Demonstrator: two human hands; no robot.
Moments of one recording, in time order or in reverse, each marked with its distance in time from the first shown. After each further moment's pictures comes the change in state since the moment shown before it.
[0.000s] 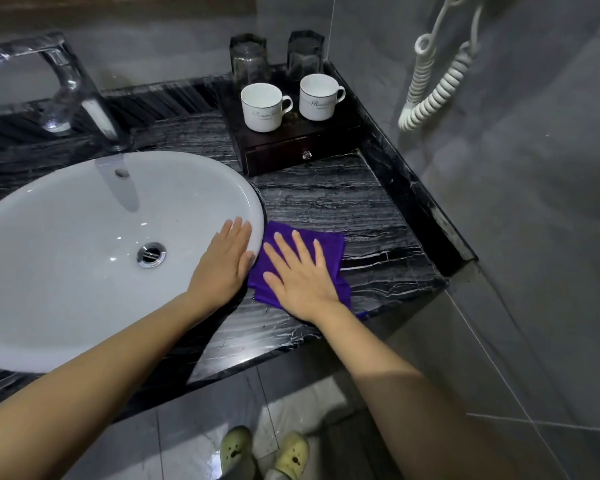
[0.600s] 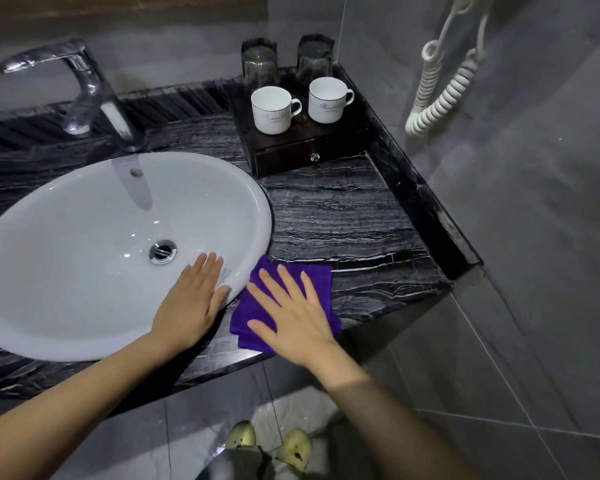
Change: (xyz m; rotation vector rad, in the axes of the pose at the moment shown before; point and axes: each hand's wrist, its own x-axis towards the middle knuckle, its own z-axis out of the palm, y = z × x) left_hand -0.072 -0.027 -0.015 0.163 -0.079 -0.107; right_hand -0.050 -0.035 0.013 0.008 0.017 -0.140
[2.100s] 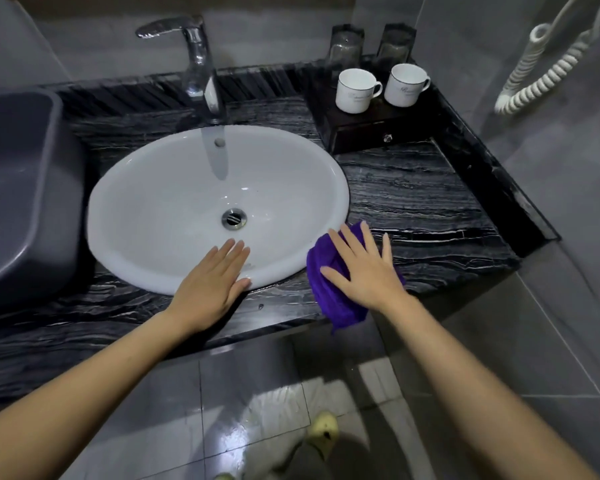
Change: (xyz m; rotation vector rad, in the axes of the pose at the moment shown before) left_hand -0.088 -0.089 -0.029 0.098 -0.020 0.100; right_hand 0.010 -0.038 -0.022 0.071 -0.031 0.233
